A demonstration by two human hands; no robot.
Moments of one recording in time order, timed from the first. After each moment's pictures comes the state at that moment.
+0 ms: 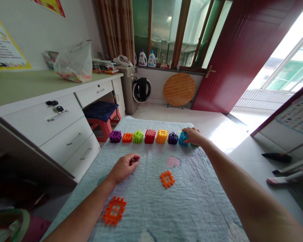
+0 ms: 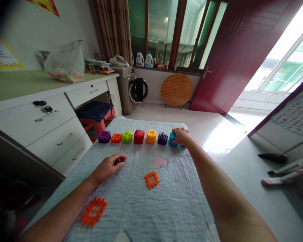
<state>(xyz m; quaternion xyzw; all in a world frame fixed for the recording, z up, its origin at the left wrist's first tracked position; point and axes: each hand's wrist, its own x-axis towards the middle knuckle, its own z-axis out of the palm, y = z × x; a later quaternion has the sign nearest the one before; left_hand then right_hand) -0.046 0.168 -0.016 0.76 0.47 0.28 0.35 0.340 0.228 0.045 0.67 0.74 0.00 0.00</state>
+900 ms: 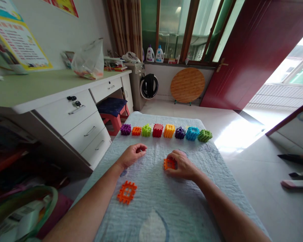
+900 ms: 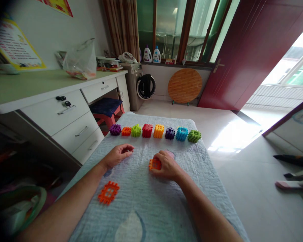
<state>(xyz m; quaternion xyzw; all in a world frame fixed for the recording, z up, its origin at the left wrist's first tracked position) -0.055 0.172 -0.012 0.67 0.44 0.32 0.49 0.211 0.098 0.011 0.50 0.83 -0.16 -0.17</state>
